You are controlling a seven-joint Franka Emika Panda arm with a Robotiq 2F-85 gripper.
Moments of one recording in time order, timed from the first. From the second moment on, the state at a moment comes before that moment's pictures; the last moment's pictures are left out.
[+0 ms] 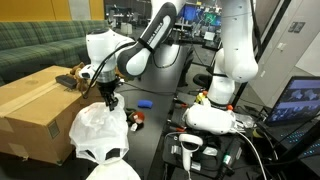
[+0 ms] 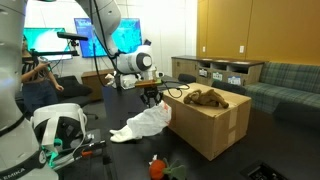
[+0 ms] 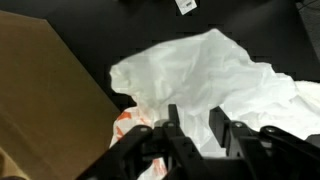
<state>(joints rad) 0.24 0.34 0.22 -2.20 -0.35 2.49 -0.36</state>
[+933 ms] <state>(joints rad) 0.22 0.22 0.20 -2.44 -0.35 2.41 -0.30</state>
